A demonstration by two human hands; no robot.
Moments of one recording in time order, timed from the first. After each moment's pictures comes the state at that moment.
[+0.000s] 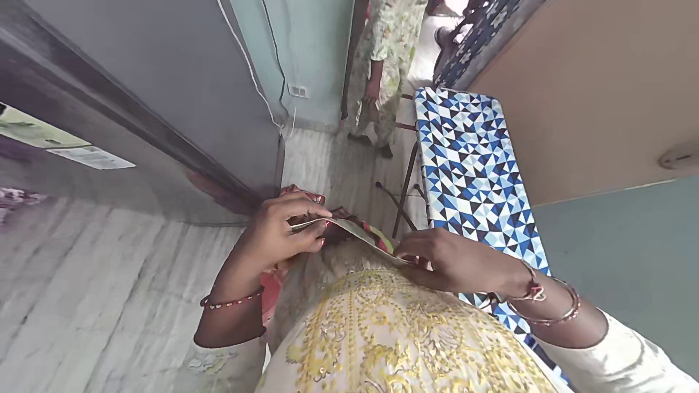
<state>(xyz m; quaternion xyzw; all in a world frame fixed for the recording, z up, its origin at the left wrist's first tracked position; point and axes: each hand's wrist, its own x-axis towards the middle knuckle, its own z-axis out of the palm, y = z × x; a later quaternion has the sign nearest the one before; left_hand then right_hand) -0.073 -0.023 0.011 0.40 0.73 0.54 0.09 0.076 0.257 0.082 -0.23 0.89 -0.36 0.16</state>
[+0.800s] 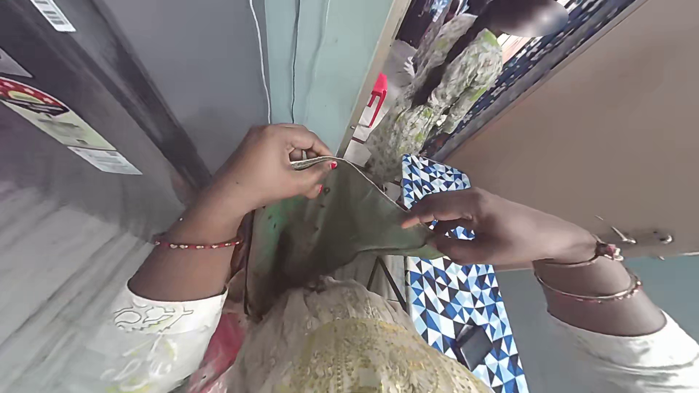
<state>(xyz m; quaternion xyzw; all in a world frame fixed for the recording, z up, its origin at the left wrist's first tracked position) -0.148 -0.004 0.124 0.41 0.77 0.49 -0.09 -0.005 0.285 0.219 -0.27 0.89 -0.32 0.19</state>
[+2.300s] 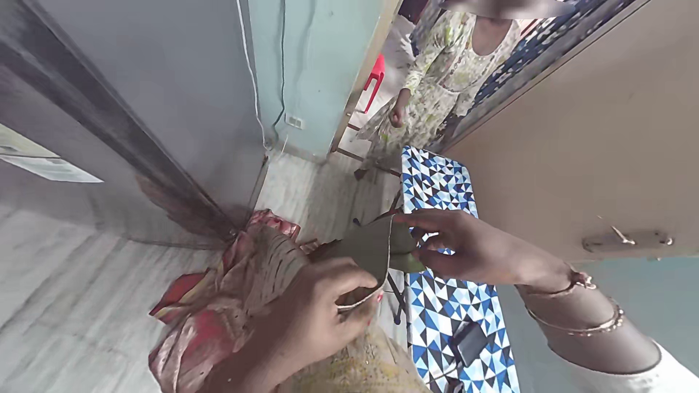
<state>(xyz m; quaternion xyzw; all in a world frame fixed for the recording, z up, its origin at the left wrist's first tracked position) -0.042 0.028 0.058 0.41 0.67 0.62 -0.01 -0.025 0.275 0.183 -0.07 0.90 -0.36 0.24</state>
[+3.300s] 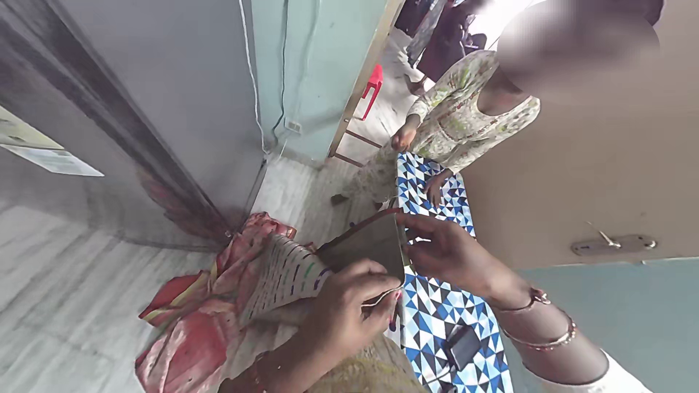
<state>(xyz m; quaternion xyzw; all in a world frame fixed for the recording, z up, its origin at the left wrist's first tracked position) 0.000 0.070 0.047 0.36 0.67 0.65 -0.02 0.008 0.267 0.162 0.07 0.87 -0.45 0.16</state>
